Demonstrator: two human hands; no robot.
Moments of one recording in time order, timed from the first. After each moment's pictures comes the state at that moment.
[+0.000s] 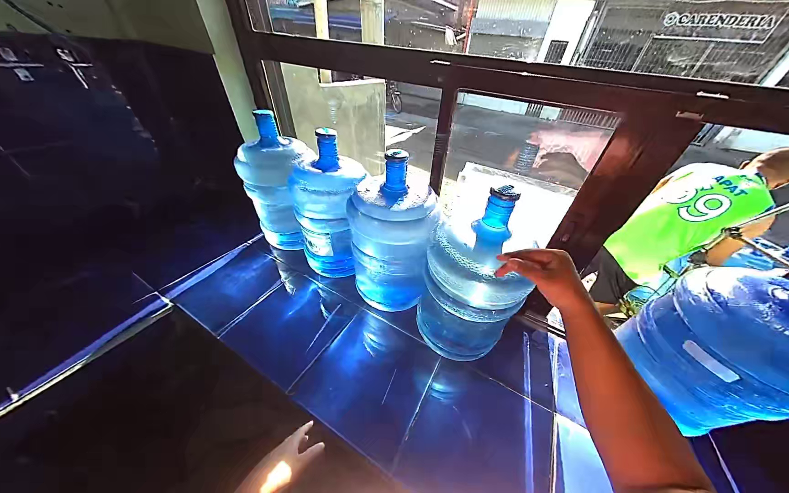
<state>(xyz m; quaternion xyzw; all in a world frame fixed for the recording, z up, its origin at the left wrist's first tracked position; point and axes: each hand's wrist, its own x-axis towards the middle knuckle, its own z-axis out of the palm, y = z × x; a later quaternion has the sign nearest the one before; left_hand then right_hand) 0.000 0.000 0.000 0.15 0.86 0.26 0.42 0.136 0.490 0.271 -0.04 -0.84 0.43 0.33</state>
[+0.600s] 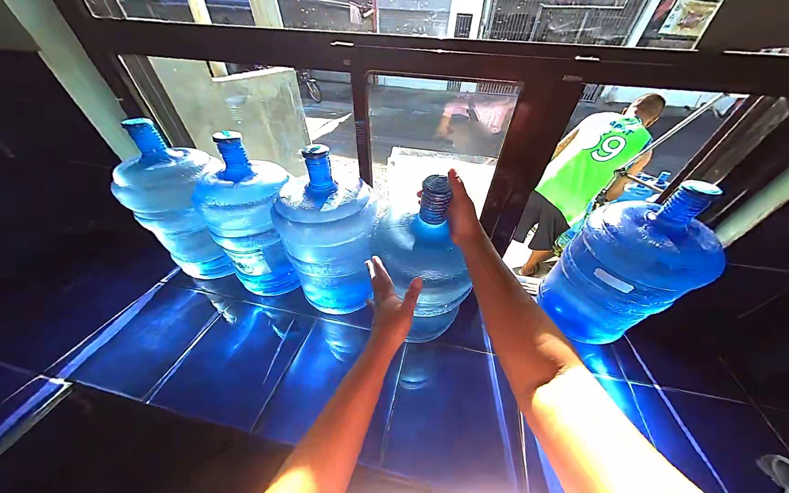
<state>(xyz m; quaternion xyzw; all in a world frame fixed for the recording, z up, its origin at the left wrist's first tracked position) 0.038 0.291 0.187 0.37 0.75 0.54 0.10 0.055 0.489 0.288 -0.10 -0.64 0.66 0.38</state>
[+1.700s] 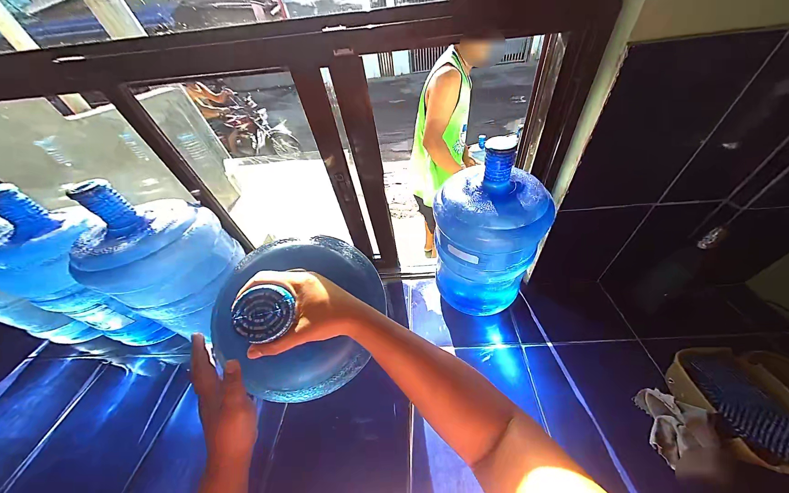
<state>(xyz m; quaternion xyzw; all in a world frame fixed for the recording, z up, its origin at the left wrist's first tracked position) 0.165 0.289 0.153 0.38 0.69 0.61 -0.09 0.266 0.475 0.270 0.20 -0.80 0.50 0.27</state>
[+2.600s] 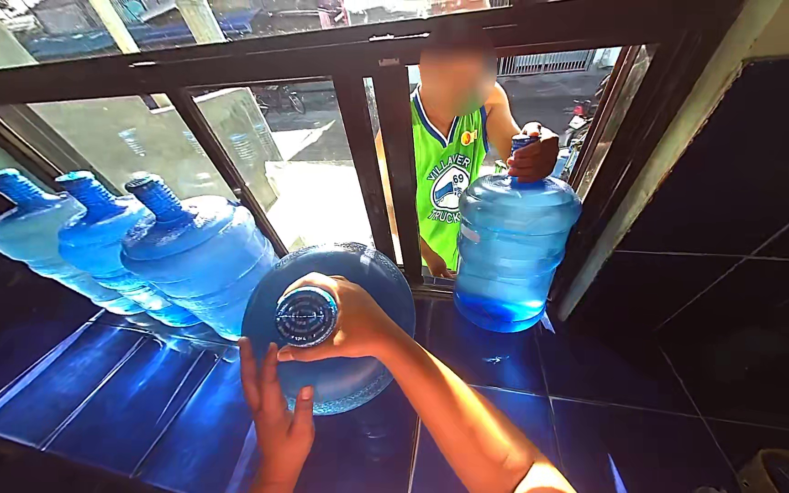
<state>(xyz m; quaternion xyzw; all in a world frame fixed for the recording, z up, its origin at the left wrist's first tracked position) 0.207 0.335 0.140 0.47 0.68 0.50 -0.25 0.278 0.511 0.267 0.14 -0.81 0.48 0.31</state>
